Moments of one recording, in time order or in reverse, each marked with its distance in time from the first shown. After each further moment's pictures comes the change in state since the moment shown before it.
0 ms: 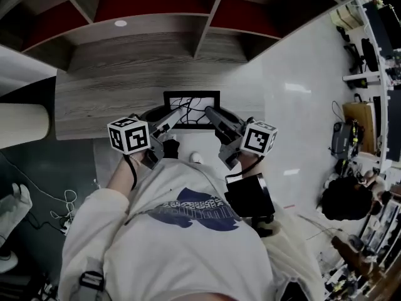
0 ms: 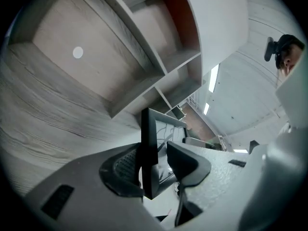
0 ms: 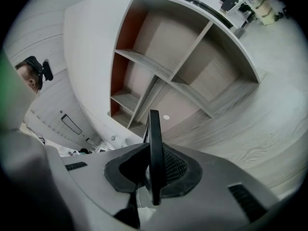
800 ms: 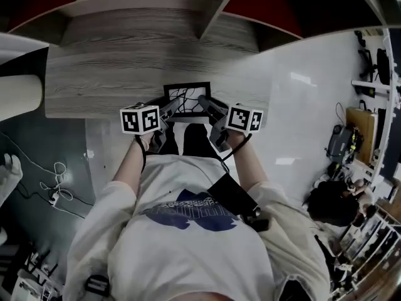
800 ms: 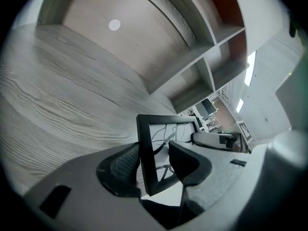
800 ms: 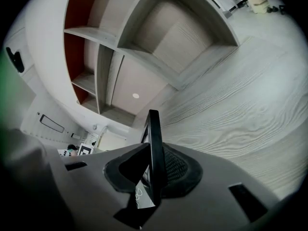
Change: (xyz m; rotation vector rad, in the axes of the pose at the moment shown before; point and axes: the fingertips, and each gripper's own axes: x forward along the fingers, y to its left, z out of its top) left arm 0.037 0.106 -0.075 -0.143 0.107 0.338; right arm 0.036 -0.115 -0.058 0.135 0.257 -0.192
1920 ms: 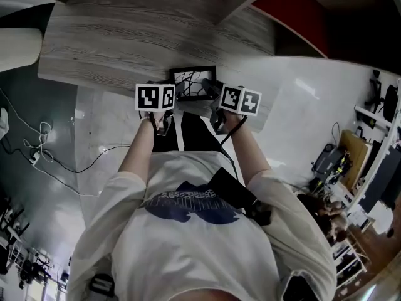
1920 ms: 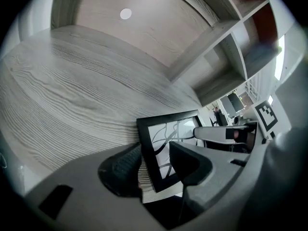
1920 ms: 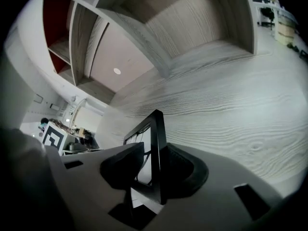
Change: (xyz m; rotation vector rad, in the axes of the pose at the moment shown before) left arm 0.029 0.040 -0.030 -0.096 0.066 0.299; right arm 0.038 -0.062 -0.008 -0.174 0.258 -0.262
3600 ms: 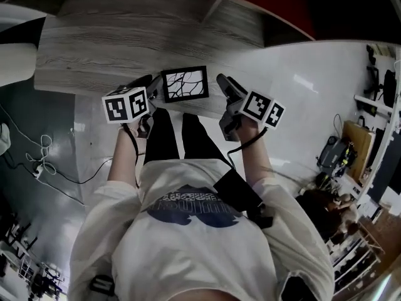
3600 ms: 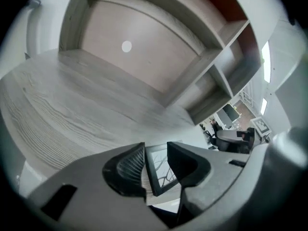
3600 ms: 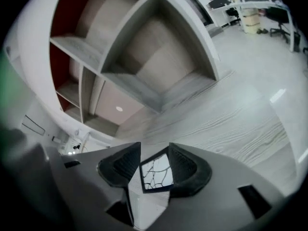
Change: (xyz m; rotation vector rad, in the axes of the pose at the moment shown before) left arm -0.057 -0.007 0.045 0.043 -0.228 -0.045; right arm -0.101 -0.012 0.045 0.210 -0.290 0.048
